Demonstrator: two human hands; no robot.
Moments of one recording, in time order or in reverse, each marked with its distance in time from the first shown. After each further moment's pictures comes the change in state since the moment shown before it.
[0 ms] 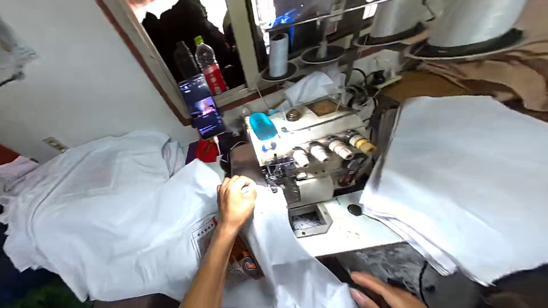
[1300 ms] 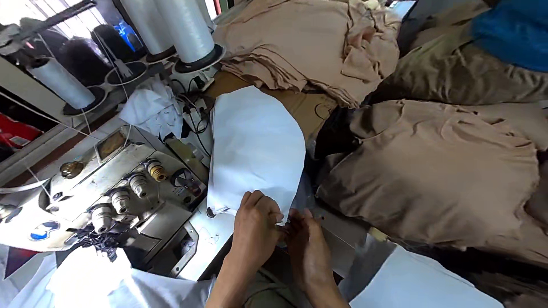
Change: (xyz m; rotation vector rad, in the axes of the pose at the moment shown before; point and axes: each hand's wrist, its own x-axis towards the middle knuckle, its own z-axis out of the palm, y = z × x) left_hand -0.066 0.209 0.171 -0.320 -0.648 0.582; right_hand 0.021 0.055 -0.038 1.214 1.085 0.434
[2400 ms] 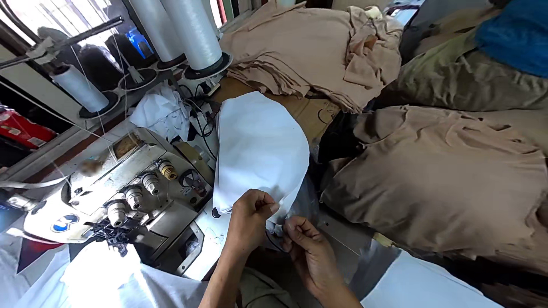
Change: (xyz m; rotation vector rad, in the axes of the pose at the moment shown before) left_hand 0.010 -0.006 -0.023 -0.514 -0.085 -0.387; right_hand 0.001 0.001 -0.016 0.178 -0.284 0.050
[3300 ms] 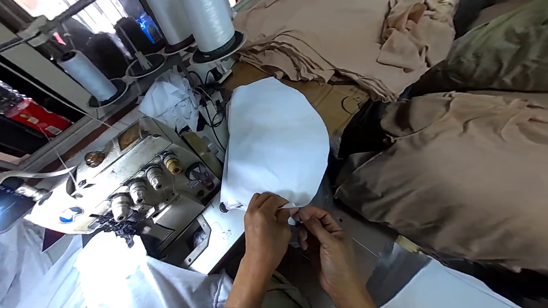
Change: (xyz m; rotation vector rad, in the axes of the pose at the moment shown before) left_hand -0.011 -0.020 0.034 0.428 0.405 0.393; right_hand 0.010 -0.007 0.010 -0.190 0.123 -0.096
